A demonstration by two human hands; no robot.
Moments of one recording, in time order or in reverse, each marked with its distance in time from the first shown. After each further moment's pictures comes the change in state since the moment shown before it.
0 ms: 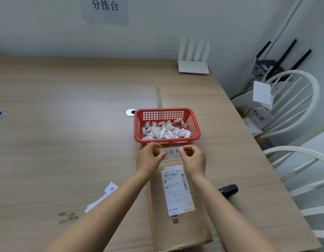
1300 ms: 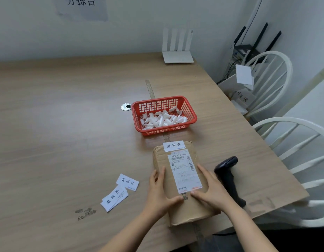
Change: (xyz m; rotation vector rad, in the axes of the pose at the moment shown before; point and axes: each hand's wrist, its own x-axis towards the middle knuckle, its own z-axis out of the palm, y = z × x) left_hand -0.117 -0.077 -0.015 0.082 -0.430 0.012; right_hand -0.123 0.053 -0.049 -0.376 -0.426 0.116
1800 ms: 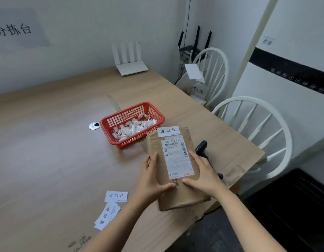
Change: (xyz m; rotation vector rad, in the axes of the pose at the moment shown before) left_hand 0.003 0.043 -0.032 0.157 -0.178 0.355; right_hand -0.060 -0.029 -0.010 0.130 0.301 0.066
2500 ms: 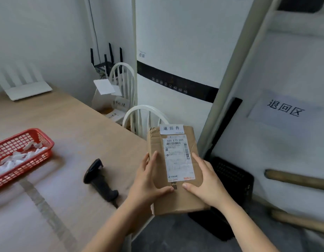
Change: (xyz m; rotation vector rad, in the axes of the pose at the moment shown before) left_hand 0.023 0.211 0.253 0.021 -0.287 0.316; right_hand -0.139 0.195 -0.231 0.069 0.415 0.155
